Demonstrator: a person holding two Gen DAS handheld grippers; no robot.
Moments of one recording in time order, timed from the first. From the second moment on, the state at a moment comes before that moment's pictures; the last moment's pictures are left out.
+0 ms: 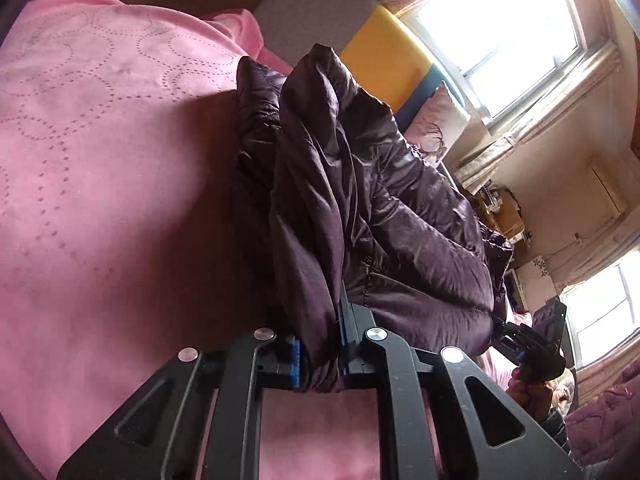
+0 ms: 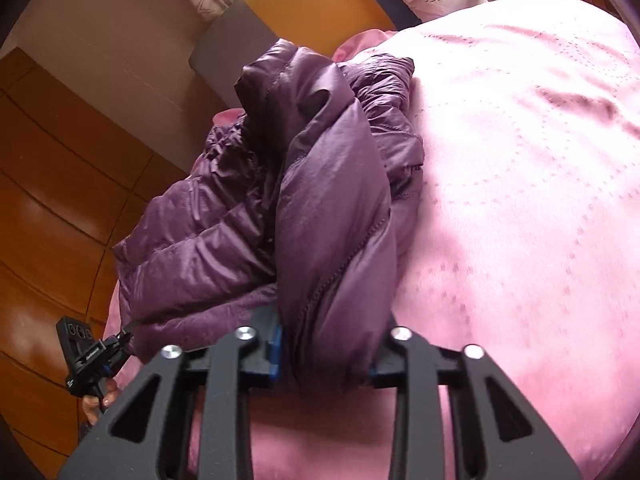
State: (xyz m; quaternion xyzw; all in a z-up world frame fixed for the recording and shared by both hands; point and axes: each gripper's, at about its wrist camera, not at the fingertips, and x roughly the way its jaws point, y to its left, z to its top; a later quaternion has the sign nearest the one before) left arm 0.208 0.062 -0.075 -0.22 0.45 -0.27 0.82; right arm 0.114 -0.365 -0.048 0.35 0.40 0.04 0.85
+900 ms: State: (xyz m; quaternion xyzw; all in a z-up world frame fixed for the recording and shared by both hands) left arm 0.146 0.071 -0.010 -0.08 0.38 -0.22 0.89; right arm 0.094 -0.280 0.011 -0.04 0.39 -0.05 0.92
